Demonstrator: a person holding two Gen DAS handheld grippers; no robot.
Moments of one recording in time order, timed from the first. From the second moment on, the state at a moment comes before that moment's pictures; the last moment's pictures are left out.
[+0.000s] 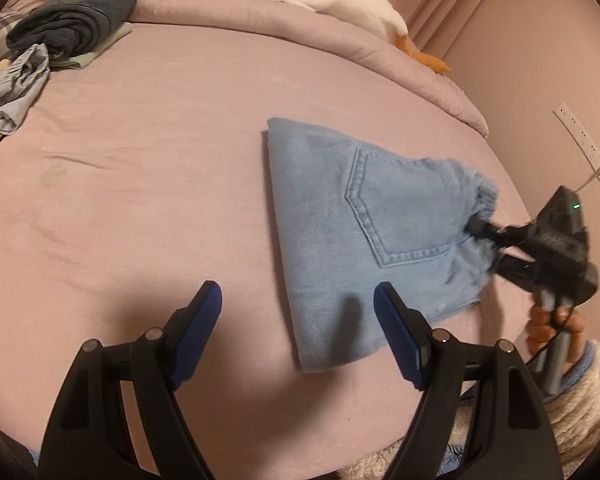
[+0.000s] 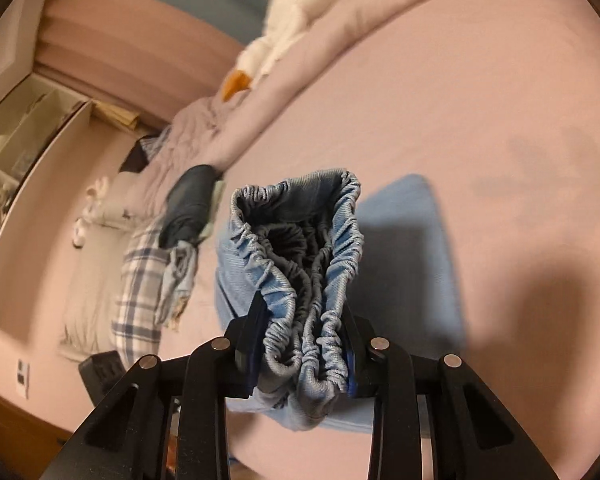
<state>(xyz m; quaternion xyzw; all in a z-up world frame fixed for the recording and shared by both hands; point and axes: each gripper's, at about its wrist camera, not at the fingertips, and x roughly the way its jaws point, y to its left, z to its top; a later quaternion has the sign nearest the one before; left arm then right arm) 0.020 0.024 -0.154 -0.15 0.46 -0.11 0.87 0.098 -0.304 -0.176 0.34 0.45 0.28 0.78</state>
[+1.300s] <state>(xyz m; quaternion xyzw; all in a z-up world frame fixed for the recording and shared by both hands) 0.122 -0.048 -0.175 -0.06 0.49 -0.12 0.86 0.123 -0.238 -0.159 0.06 0.41 0.20 0.89</state>
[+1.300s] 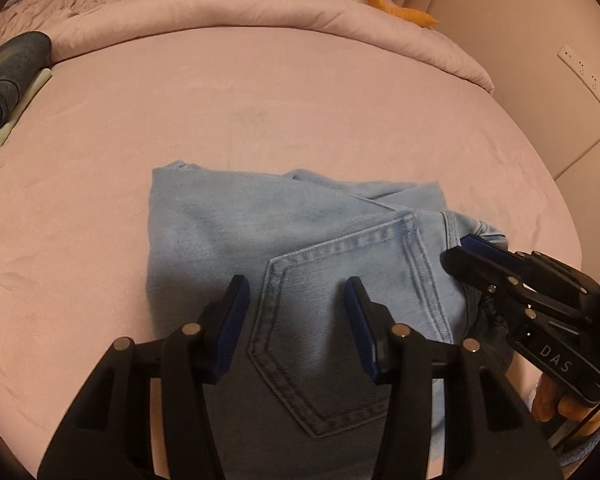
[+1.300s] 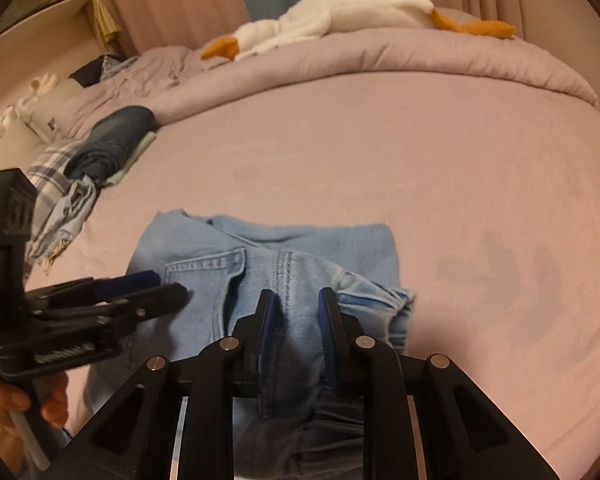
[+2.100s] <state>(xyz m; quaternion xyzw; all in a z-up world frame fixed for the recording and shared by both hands) 0.053 -0.032 -0.181 -0.06 0.47 -0.13 0.87 0.073 -0.233 -0.170 0.05 0.42 0.25 0.87</state>
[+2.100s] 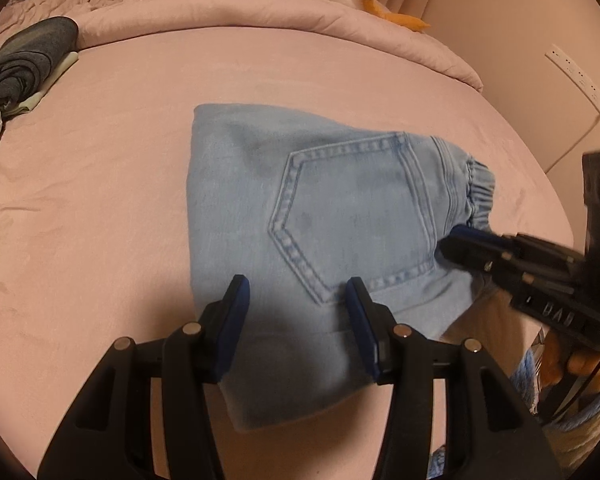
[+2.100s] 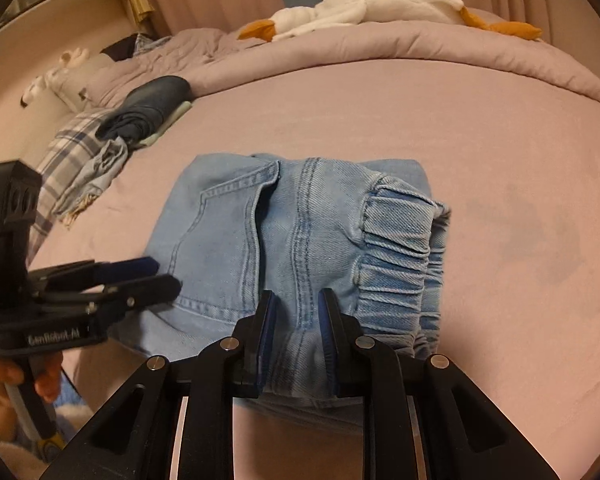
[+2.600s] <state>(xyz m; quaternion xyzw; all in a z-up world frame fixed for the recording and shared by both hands) 0.032 -0.016 -0.181 -0.09 0.45 -0.14 0.88 0.093 -0.197 -0.139 0.05 0.40 0.26 0.88</state>
